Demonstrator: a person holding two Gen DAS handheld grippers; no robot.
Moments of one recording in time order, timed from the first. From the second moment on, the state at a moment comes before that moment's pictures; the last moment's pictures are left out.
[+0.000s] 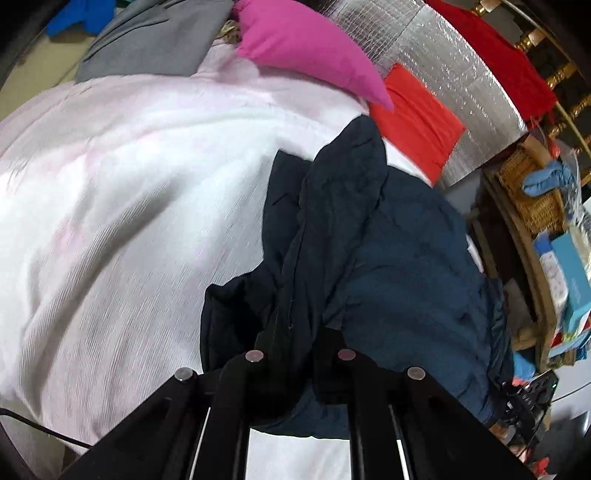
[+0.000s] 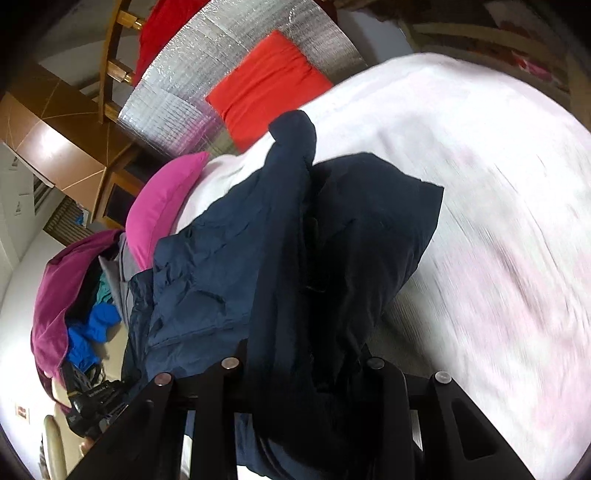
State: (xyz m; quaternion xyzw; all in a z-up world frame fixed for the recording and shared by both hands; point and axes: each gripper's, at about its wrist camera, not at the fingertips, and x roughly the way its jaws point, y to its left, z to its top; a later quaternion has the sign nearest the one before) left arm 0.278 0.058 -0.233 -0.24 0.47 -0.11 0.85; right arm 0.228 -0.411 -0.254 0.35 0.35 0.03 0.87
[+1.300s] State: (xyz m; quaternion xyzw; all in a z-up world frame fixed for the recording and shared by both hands) left arm 0.460 0.006 -0.188 -0.19 0.36 -0.12 0.91; right arm 0.346 -0.433 -0.201 0.21 0.26 -0.09 0.94
